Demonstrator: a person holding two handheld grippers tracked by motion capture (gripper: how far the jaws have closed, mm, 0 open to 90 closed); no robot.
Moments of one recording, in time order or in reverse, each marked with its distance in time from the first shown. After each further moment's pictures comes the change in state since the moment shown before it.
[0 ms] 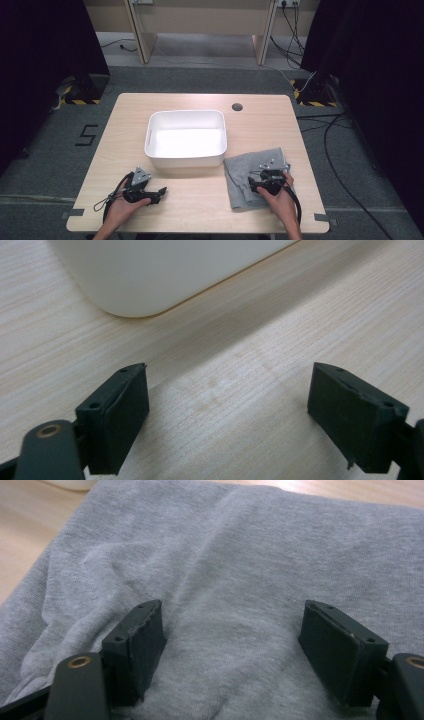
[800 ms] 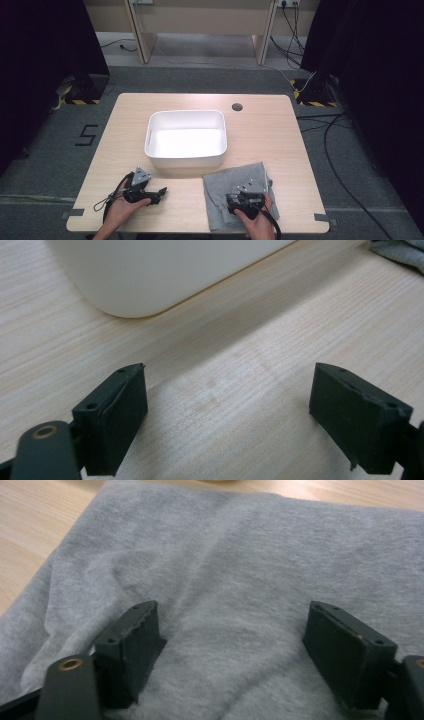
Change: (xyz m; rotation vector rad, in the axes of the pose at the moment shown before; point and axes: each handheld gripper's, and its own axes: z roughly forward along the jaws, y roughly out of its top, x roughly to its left) left arm 0.000 0.000 0.000 0.001 -0.004 0.004; right arm 0.089 -0.021 -0.014 -0.046 0.019 -0.014
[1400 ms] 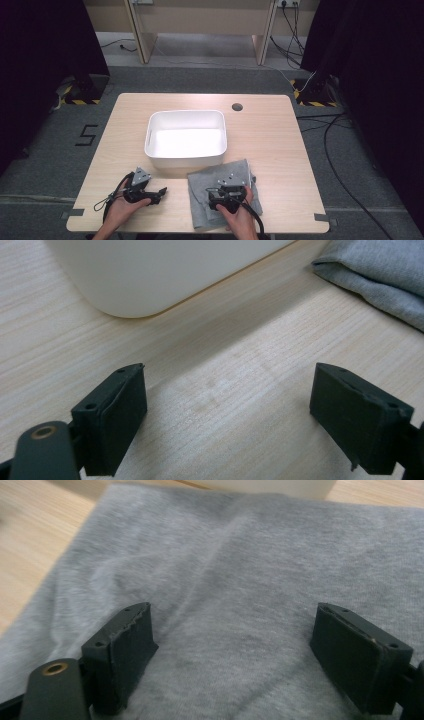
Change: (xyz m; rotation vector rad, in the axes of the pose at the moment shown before) left arm 0.000 0.000 0.000 0.000 -0.002 0.000; right arm 0.036 0.029 0.022 0.031 0.062 0.000
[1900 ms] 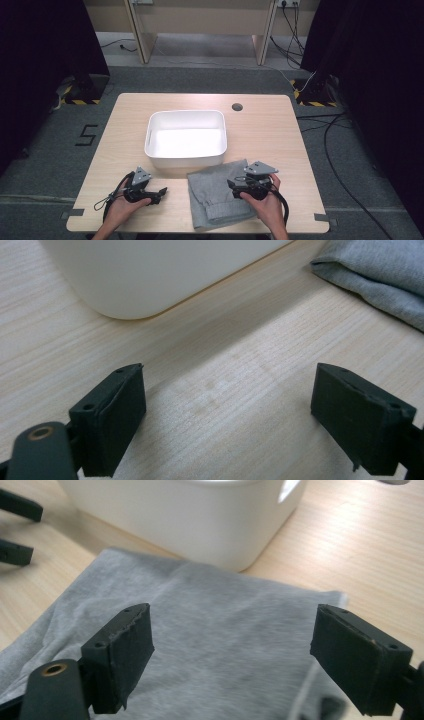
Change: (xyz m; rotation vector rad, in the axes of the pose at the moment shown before) left arm 0.001 0.001 0.001 0.006 -0.006 0.008; right arm -0.073 0.018 -0.044 -0.147 0.107 -0.080
